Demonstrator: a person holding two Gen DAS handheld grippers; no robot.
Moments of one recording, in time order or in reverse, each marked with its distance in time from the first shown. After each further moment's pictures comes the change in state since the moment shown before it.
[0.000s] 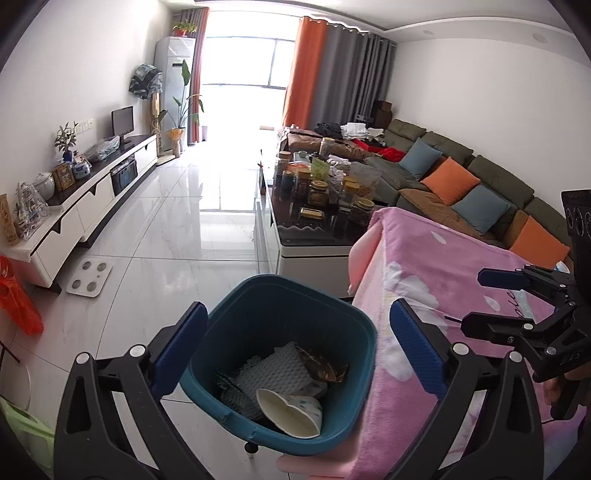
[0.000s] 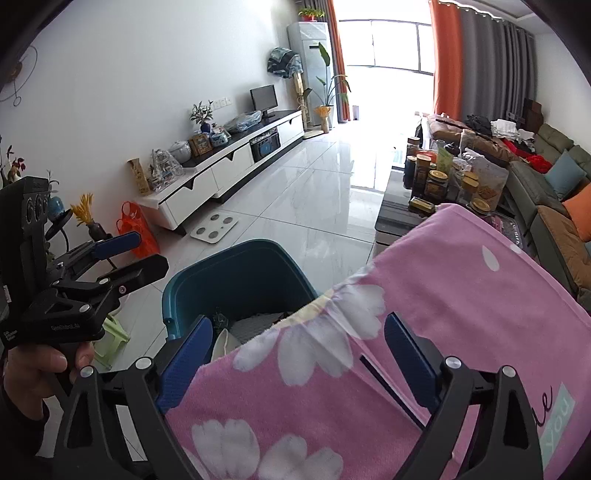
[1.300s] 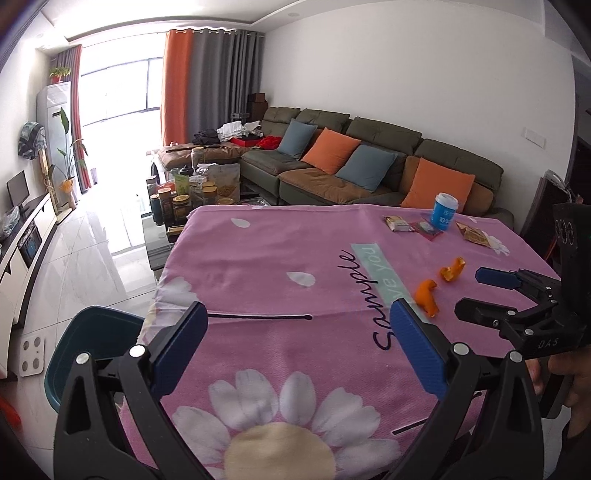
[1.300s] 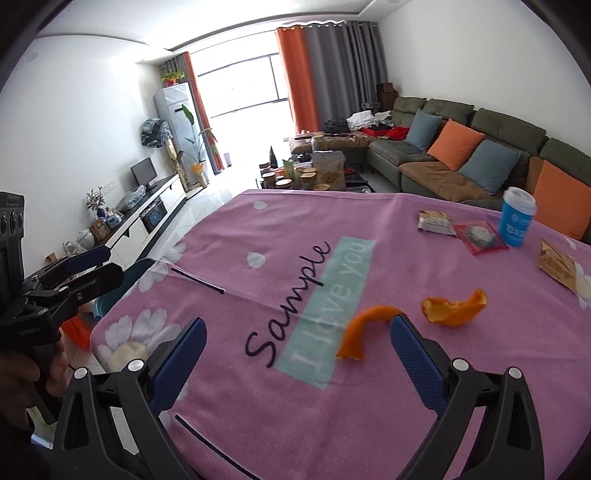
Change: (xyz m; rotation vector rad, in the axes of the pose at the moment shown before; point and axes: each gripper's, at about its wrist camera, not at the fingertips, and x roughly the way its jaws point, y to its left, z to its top) left arm -0.026 -0.234 -0.035 0.321 0.010 -0.363; right arm -0.173 -0.113 -0.184 0.385 -0.205 -0.368
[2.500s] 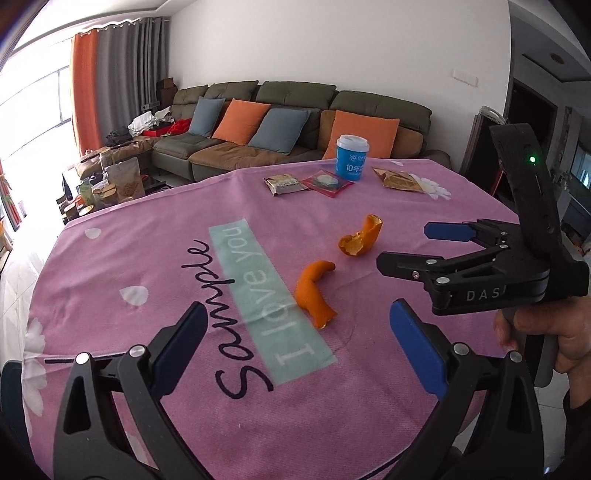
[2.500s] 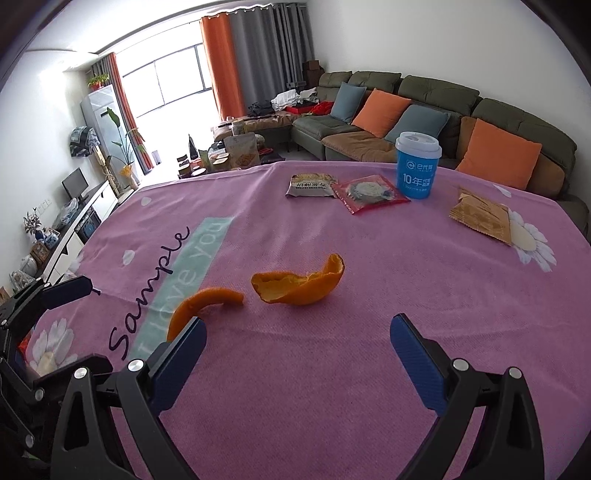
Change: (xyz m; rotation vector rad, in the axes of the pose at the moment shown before) left arm 0.115 -0.133 -0.002 0.210 0.132 -0.257; right arm 0.023 -0.106 -0.005 0.131 0.084 -0.214
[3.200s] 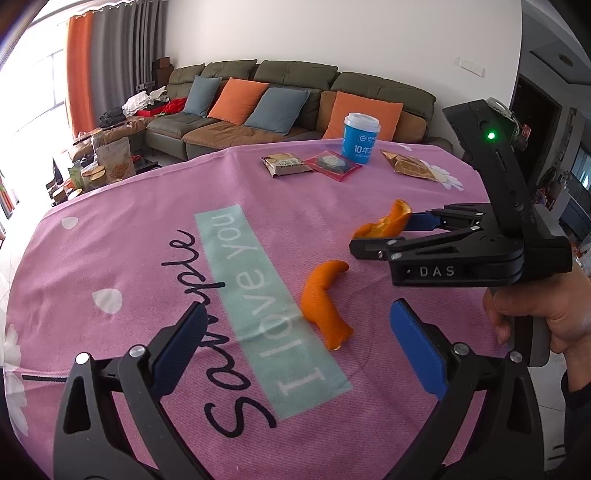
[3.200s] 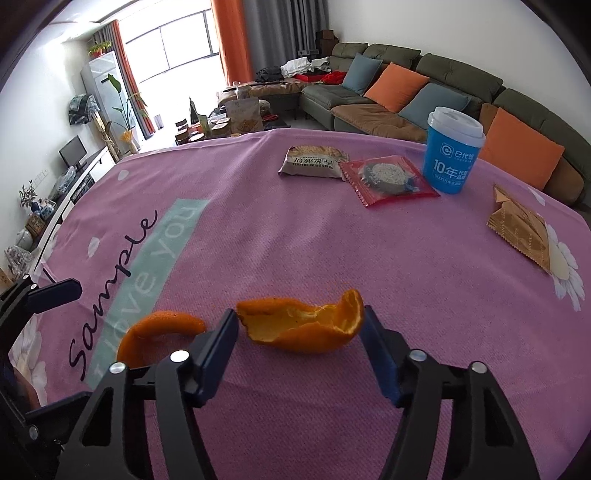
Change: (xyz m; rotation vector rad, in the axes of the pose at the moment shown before) left arm 0.054 0.012 0.011 -0.024 0.079 -0.019; right arm 0.058 -0.008 0.026 -0.055 0.137 0.006
